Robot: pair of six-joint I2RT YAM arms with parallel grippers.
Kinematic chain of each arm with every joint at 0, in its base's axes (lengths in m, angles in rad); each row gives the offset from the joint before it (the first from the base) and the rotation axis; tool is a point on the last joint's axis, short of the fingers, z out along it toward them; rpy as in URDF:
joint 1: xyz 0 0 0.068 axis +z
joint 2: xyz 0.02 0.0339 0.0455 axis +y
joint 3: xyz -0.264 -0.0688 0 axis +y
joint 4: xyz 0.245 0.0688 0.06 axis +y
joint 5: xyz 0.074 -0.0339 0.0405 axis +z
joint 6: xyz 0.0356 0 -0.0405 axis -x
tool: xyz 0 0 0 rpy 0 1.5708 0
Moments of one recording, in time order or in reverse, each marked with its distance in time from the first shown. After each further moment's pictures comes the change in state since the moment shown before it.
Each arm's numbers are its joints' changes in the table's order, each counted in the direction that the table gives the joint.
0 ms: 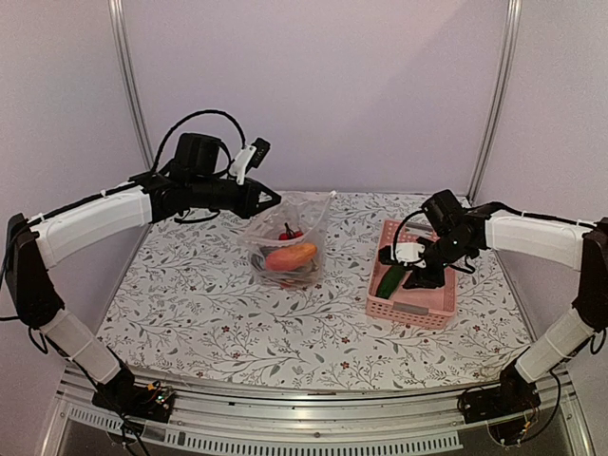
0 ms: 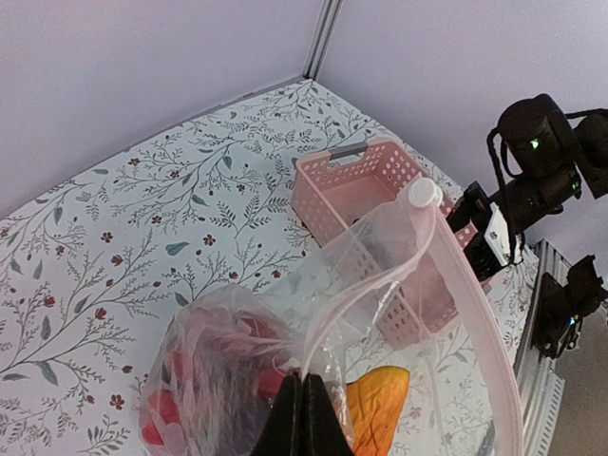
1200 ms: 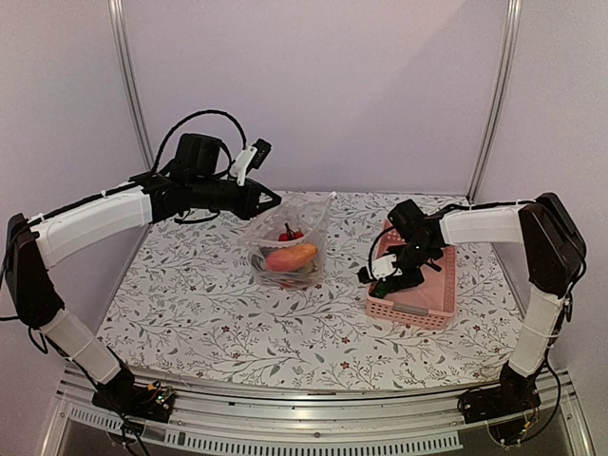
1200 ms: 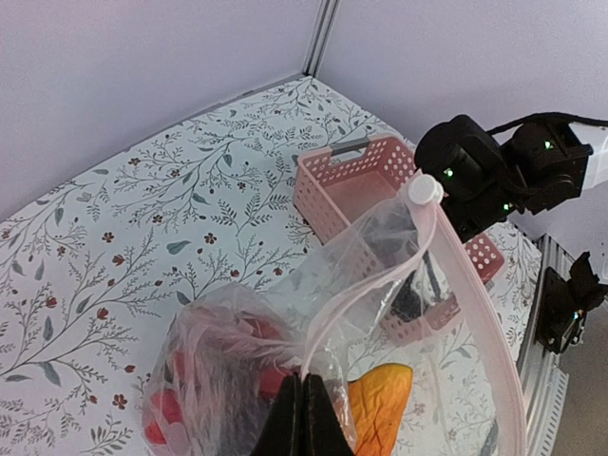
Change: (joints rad) left arm -0.004 0.000 0.000 0.007 0.003 -0.018; right arm 0.054 0.355 -0.161 -0.093 -0.163 0.322
